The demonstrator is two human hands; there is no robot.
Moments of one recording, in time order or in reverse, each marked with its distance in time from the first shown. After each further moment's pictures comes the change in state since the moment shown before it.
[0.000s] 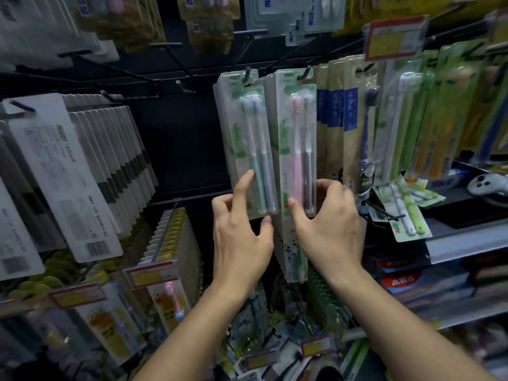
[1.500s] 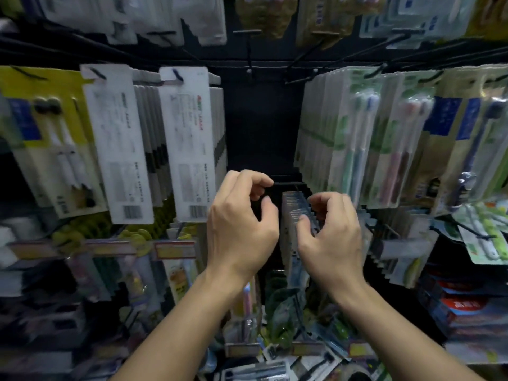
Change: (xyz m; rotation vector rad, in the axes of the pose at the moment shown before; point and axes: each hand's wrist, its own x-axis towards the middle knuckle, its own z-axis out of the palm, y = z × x) left_hand -0.006 -0.052 -0.129 -0.016 0.298 0.198; right_hand -0.073 -0.087 0.065 0.201 -0.067 -0.319
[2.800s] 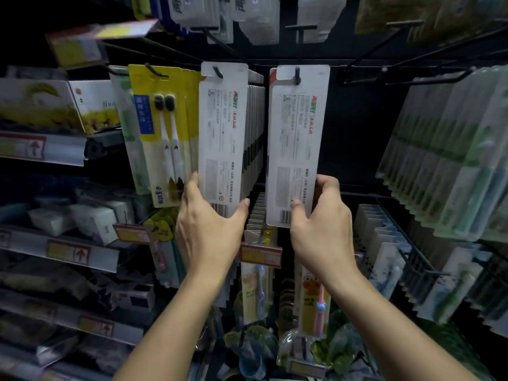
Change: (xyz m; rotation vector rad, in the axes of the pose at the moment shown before) left_hand 0.014 -0.116 -0.109 0.380 0.261 -0.533; right_hand 0.012 -0.116 0.100 0.271 -0.303 0.171
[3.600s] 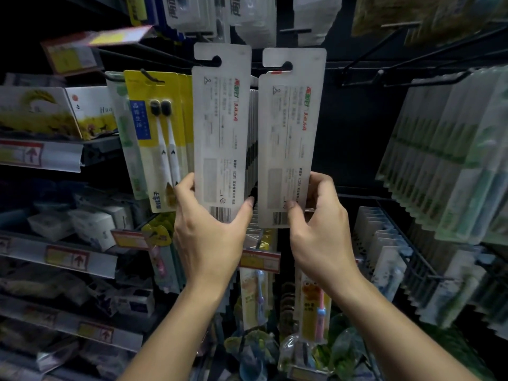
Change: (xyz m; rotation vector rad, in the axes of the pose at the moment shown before) left_hand -0.010 0.009 -0.008 -0.168 0.090 0.116; right_hand 0.000 -0.002 -0.003 0.206 -0.083 -0.125
